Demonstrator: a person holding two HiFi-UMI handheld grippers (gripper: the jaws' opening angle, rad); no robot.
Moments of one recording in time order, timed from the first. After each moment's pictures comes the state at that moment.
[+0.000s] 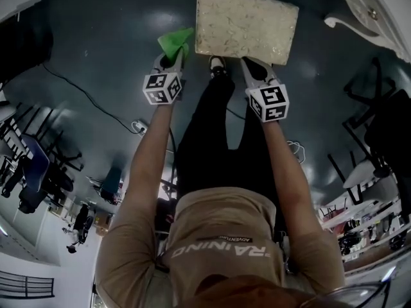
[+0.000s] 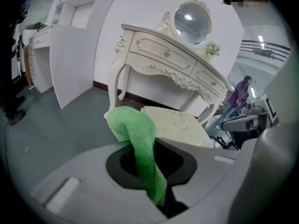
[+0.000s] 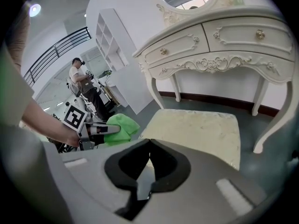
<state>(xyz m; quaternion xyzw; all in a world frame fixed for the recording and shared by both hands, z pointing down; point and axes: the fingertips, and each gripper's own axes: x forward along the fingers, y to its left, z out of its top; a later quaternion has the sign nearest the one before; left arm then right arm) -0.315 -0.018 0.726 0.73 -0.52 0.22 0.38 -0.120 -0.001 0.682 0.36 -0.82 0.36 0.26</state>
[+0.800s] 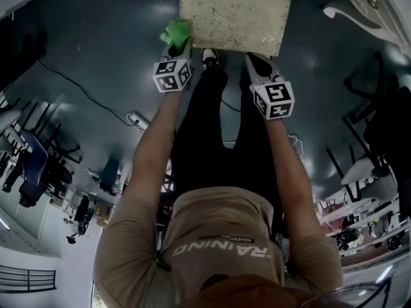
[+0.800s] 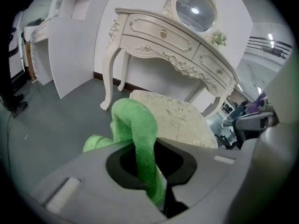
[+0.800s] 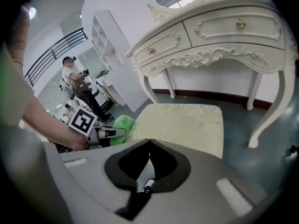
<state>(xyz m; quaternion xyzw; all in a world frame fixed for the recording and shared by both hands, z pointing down) -0.237 -0.013 0.781 0.71 -0.53 0.24 0.41 -0.051 0.010 0.708 0.36 -0.81 0.38 0.27</state>
